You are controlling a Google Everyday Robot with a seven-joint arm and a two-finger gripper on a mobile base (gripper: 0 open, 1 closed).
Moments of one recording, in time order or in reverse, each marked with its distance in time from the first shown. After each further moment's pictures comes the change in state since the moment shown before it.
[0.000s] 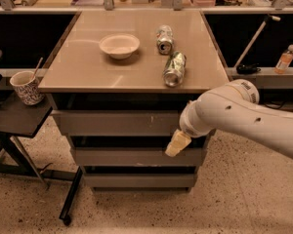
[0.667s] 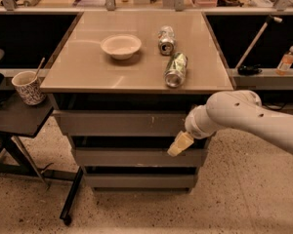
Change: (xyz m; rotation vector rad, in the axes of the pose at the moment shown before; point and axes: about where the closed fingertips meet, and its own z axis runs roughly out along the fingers) arm 0.027 -0.011 0.052 -0.108 -0.071 0.099
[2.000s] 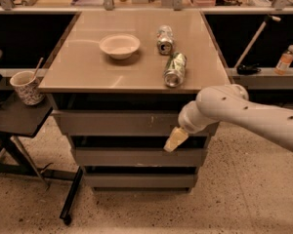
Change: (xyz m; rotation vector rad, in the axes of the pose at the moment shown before) arm -0.023 -0.009 0.025 -0.012 0.007 -0.072
